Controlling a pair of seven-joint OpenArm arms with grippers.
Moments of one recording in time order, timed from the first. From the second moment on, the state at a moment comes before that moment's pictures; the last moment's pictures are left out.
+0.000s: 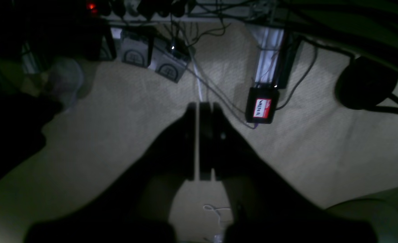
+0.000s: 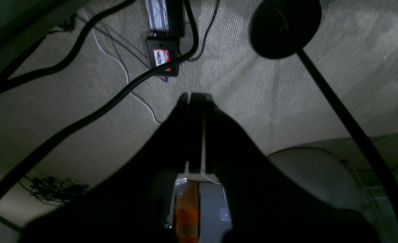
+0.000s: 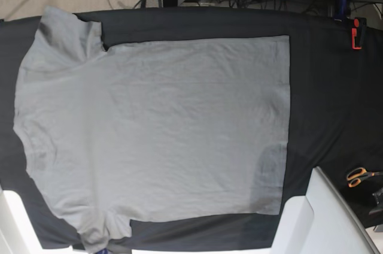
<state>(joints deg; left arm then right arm) 17.3 -5.5 0.8 20.2 -4.5 -1.4 -4.1 -8.6 -1.2 1.4 9.6 -2.6 -0.2 -5.9</state>
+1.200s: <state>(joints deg) 34.8 -10.3 0.8 45.2 -4.4 -1.4 -3.5 -28.6 -1.1 1.5 40.2 -2.6 -0.3 -17.9</state>
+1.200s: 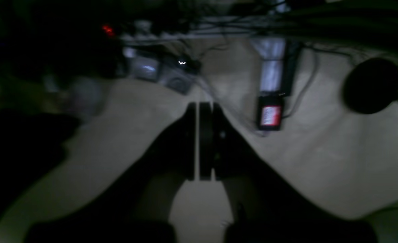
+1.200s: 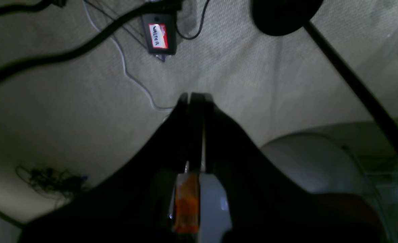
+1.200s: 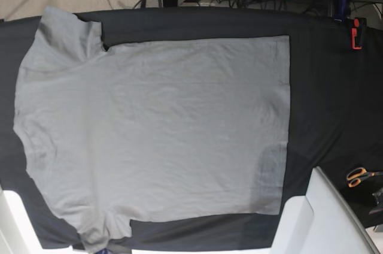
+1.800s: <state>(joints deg) 51.0 -14.7 -18.2 87.2 -14.2 -2.1 -2.8 -51.1 -1.0 7.6 103.4 -2.7 0.0 -32.7</state>
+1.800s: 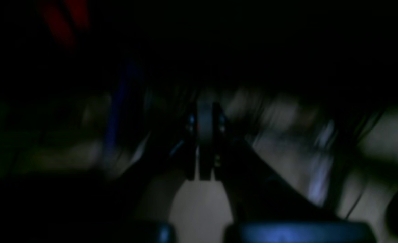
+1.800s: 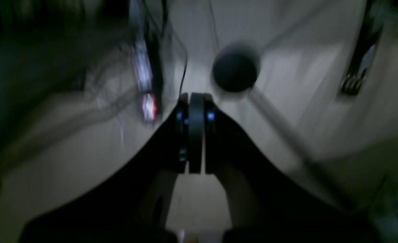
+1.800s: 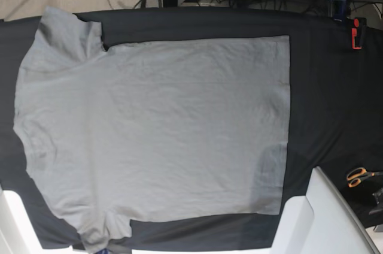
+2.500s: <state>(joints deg) 44.6 -19.0 -33.7 103.0 -29.8 -21.0 19.1 -28.2 1.8 41.9 95.0 43.2 40.0 -46.0</state>
